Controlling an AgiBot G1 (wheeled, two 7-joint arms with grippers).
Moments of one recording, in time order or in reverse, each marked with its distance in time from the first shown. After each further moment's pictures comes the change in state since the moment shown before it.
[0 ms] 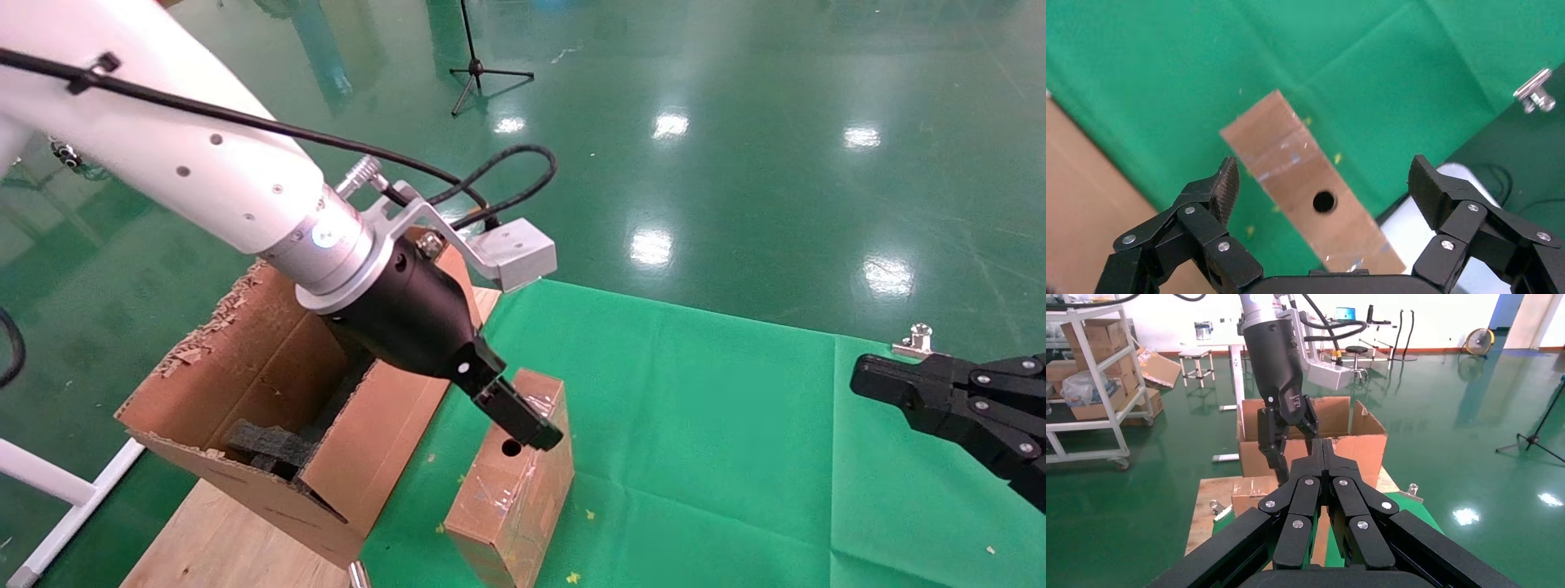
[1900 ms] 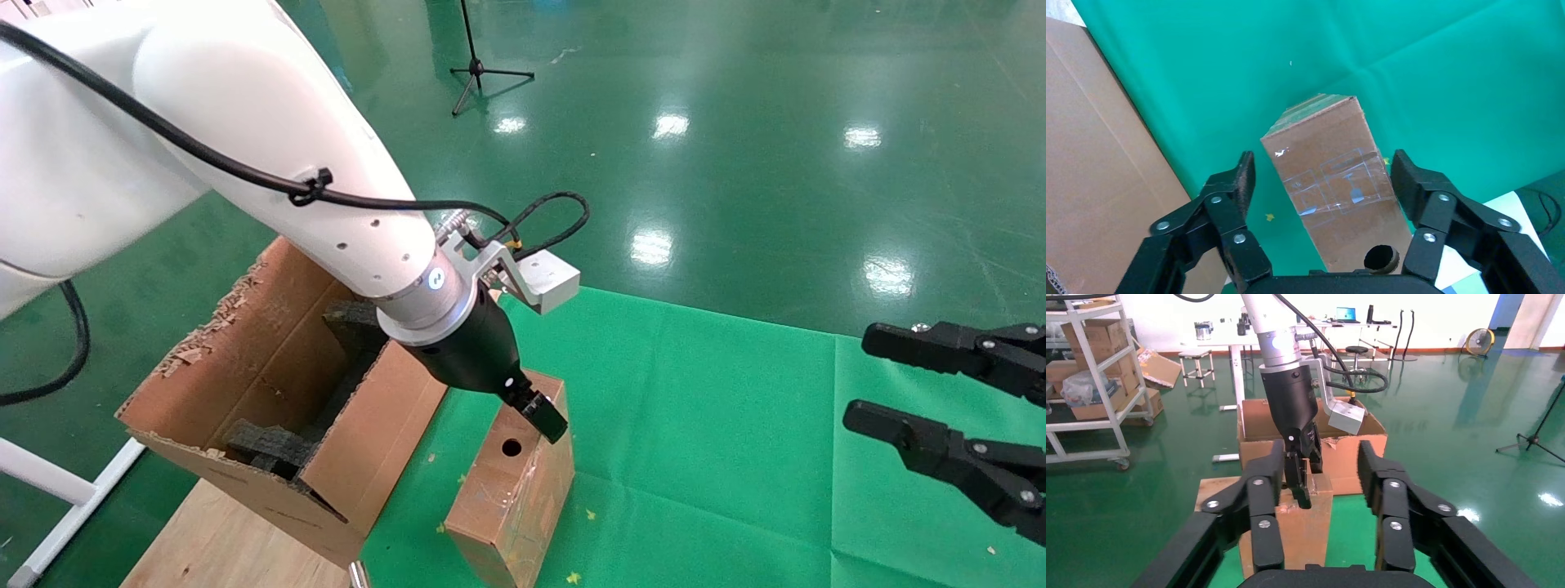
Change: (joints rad) left arm -0.058 0.146 0.315 -0.007 0.114 -0.170 -0.310; right arm 0.000 0.000 0.000 0.000 0.000 0.000 0.000
